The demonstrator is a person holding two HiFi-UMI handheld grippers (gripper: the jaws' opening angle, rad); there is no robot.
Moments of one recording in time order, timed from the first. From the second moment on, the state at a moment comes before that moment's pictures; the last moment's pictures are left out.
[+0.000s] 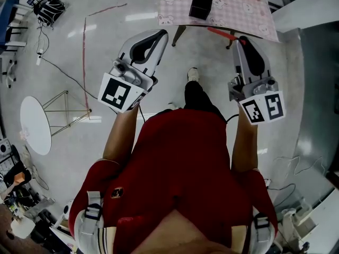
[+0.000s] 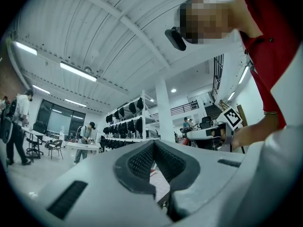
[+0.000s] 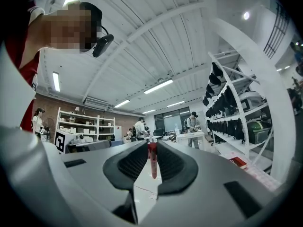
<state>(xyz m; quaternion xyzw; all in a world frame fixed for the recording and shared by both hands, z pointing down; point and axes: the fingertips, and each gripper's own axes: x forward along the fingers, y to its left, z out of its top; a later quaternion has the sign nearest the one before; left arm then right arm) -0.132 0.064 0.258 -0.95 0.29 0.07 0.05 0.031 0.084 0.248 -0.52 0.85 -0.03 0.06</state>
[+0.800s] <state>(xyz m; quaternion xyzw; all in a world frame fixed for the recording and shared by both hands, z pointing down) -0.067 -0.080 0.280 -0.94 0.33 0.04 0.04 0.092 -0.067 0.277 -0.49 0.87 -0.05 0.04</state>
